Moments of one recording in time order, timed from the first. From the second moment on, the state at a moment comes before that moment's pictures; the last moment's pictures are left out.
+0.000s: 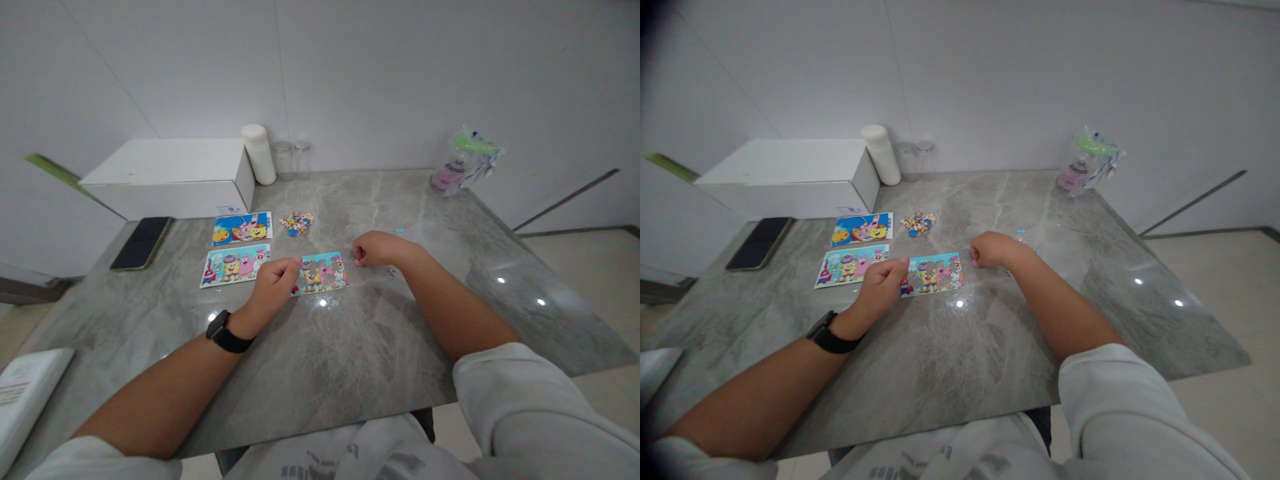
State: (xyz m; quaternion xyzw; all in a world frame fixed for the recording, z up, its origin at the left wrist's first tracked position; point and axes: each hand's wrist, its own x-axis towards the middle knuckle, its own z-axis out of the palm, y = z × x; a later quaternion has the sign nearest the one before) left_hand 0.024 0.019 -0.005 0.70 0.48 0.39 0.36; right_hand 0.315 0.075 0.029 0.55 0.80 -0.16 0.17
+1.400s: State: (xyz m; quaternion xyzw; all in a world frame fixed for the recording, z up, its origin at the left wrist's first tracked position) left_hand 0.045 -0.044 0.019 0.95 0.29 -0.02 0.10; right_hand 0.269 0.057 0.033 0.46 0.82 -0.33 -0.05
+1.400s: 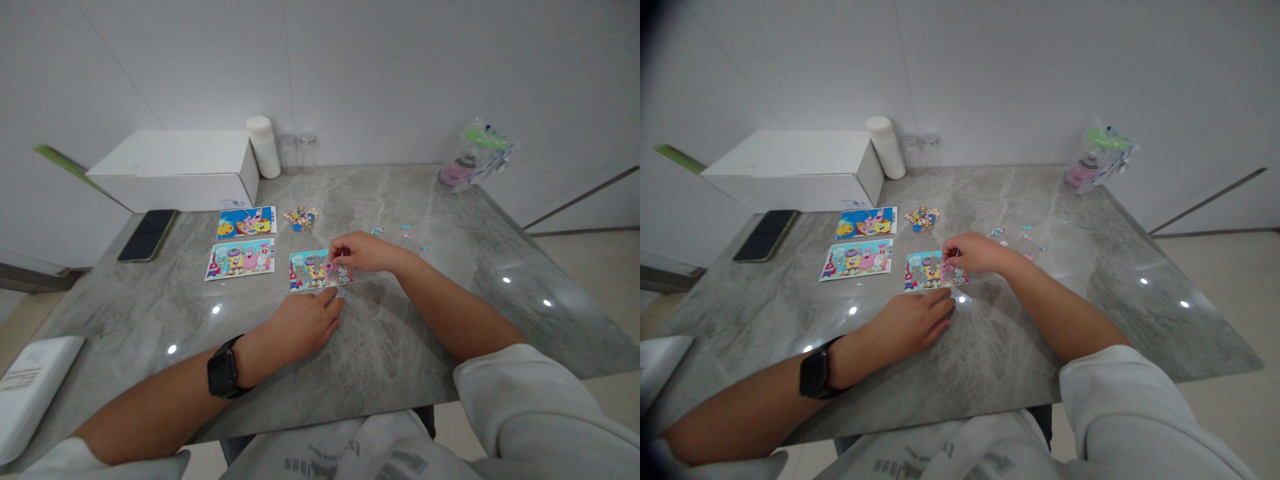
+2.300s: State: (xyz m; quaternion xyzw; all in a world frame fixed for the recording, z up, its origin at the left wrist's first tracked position) left_hand 0.049 -0.041 0.022 0.94 0.31 -0.04 0.11; right_hand 0.246 0.052 0.016 0.48 0.85 -0.22 0.02
